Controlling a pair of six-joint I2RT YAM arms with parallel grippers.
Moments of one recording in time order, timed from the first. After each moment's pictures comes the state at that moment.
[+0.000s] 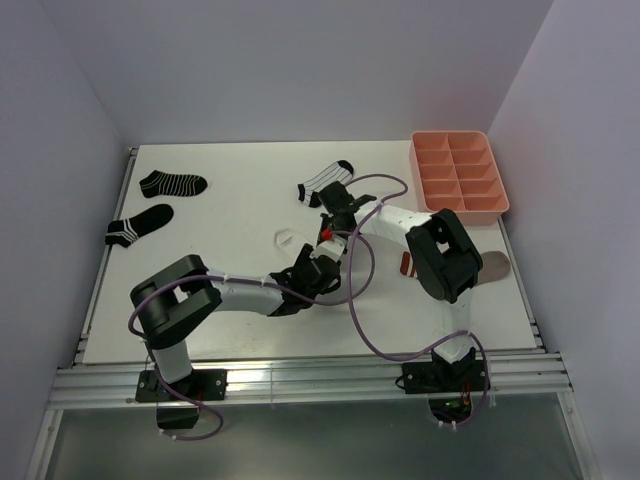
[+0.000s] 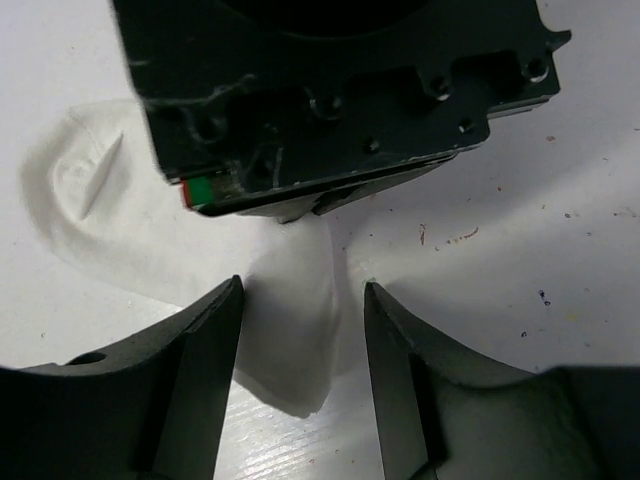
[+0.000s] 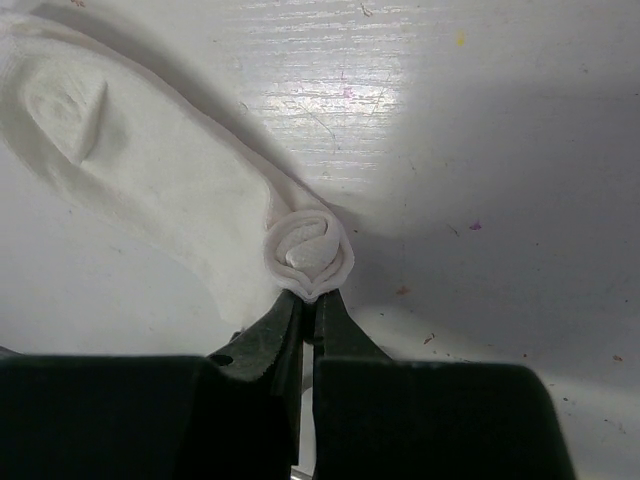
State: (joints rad) left arm -1.07 1.77 0.86 0.21 -0.63 -0.23; right arm 0.60 1.98 1.34 -0.53 -0.16 0.82
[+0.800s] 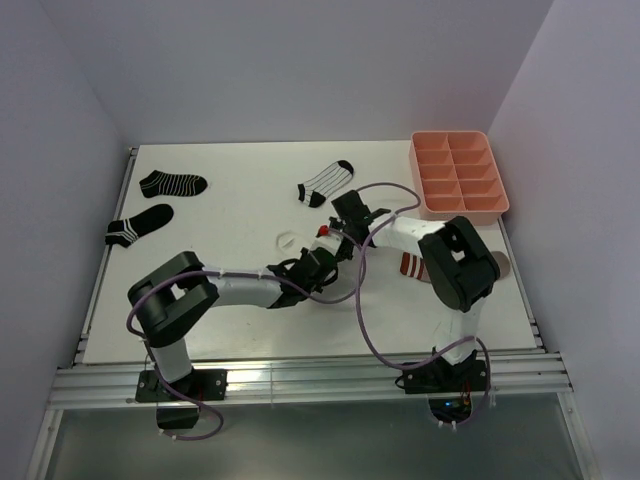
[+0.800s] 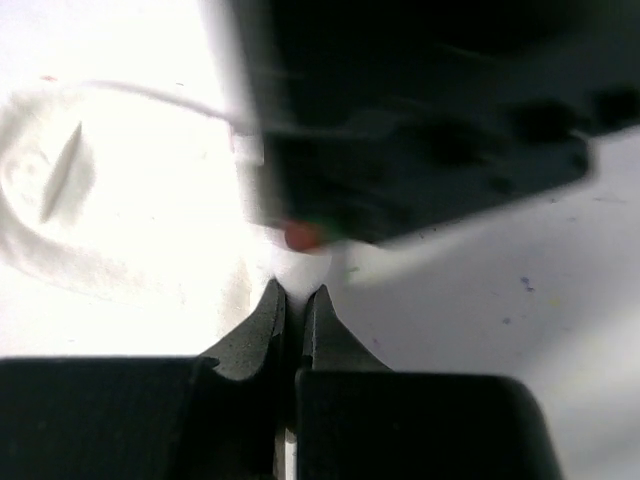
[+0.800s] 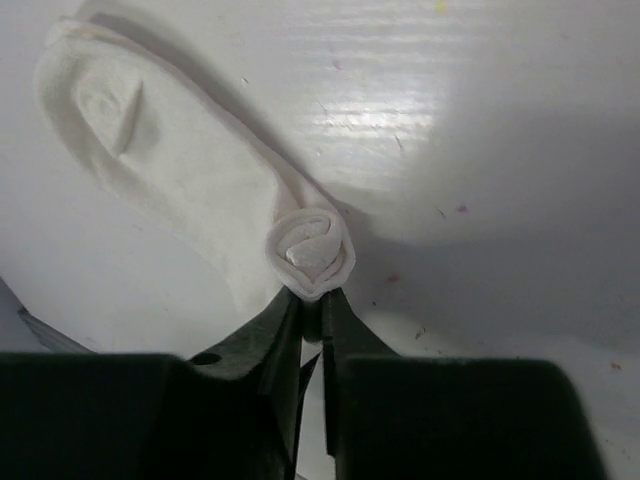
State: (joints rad) left arm -1.03 1.79 0.90 0.11 -0.51 -0.29; right arm 0.56 1.88 1.15 -0.31 -0.23 0.85
